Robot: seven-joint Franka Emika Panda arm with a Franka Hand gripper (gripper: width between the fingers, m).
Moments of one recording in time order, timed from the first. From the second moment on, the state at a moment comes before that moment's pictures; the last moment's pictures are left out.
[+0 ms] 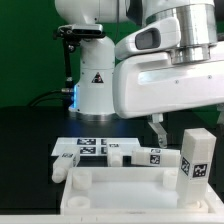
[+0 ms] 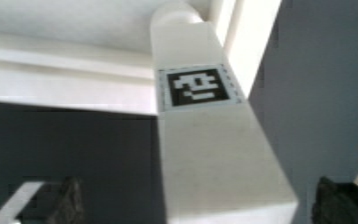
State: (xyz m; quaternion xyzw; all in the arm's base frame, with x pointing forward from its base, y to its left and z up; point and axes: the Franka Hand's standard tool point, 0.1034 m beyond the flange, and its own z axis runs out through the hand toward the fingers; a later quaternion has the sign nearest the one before) arm 0.649 0.098 0.125 -0.99 -0.07 -0.06 0.07
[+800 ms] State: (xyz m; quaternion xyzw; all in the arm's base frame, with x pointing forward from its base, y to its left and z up) arm 0.650 0.106 0.118 -1.00 0.06 0.00 0.08
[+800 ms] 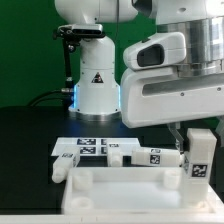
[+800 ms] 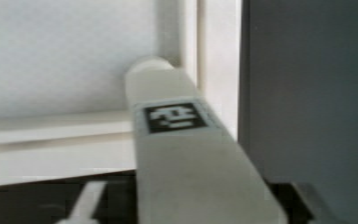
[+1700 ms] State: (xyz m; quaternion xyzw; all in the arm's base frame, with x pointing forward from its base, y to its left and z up) arm 0.632 0.114 0.115 -0.81 0.58 0.00 0.12
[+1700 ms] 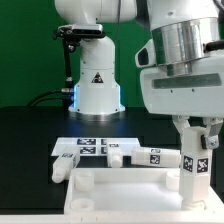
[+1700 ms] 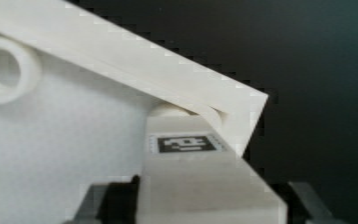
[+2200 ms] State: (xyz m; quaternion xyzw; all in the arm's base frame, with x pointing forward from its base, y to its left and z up) arm 0.627 0.117 0.115 -0.94 0.32 -0.02 0.09
